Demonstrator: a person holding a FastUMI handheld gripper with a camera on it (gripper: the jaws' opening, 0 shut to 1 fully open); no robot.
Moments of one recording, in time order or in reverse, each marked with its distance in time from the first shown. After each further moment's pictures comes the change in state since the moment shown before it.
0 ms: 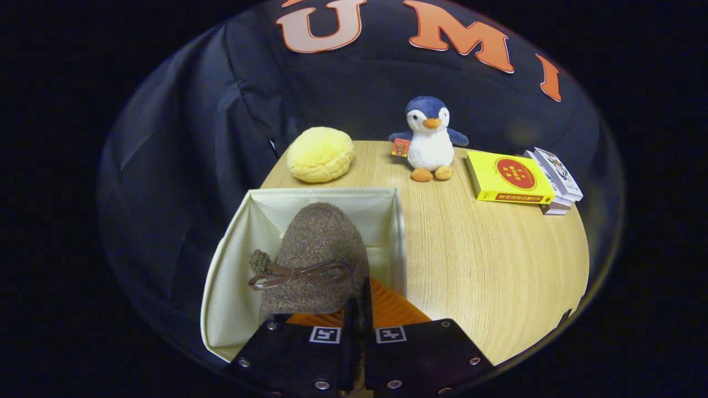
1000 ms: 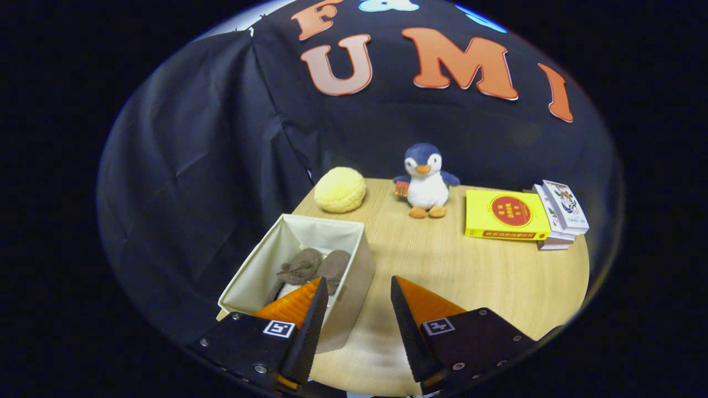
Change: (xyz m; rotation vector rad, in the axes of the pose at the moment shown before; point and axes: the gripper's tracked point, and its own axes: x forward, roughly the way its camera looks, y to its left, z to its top) arm -0.121 -0.110 0.057 -0.071 -0.306 0.229
